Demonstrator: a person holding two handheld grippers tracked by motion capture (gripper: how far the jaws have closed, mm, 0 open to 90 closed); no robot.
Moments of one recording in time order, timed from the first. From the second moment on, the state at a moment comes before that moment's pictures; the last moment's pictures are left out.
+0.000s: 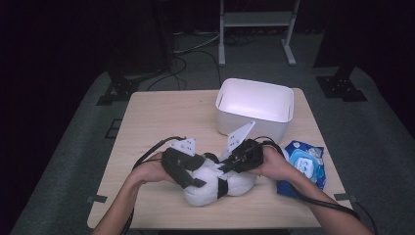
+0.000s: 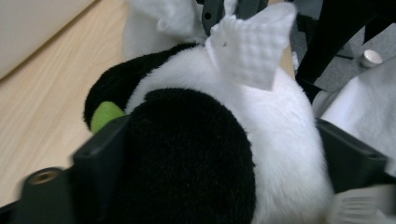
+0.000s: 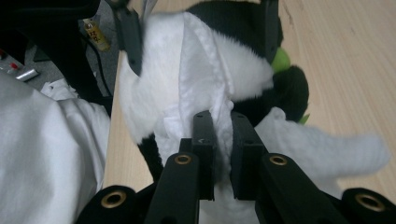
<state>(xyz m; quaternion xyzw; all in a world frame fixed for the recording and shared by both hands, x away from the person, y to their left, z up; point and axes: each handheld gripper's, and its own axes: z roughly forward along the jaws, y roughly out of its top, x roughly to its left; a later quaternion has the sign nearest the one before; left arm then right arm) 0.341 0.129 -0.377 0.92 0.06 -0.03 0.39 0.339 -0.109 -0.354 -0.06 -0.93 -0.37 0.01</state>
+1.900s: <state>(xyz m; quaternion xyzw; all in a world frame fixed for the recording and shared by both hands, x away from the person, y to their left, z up) 0.343 0.128 -0.371 0.91 0.04 -0.02 0.41 0.344 -0.106 -0.348 -0.07 -0.92 -0.37 0.00</state>
